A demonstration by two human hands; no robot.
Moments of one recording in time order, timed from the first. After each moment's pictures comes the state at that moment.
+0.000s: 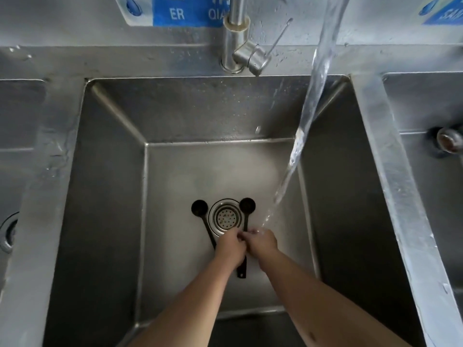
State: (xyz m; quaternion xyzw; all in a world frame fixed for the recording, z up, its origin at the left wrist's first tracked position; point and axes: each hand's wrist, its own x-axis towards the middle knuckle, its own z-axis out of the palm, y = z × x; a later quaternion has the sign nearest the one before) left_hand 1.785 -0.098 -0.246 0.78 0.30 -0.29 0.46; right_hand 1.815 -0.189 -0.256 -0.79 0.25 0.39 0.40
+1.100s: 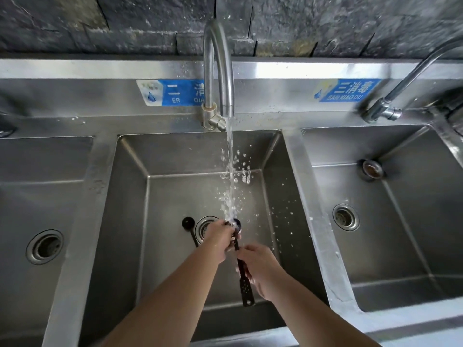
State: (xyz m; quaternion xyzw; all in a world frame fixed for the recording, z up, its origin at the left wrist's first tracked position) left_hand 1.798 -0.123 -0.084 0.52 0.42 -0.21 0.71; right_hand 1.758 -0.238 -0.035 -0.66 0.29 0.39 0.58
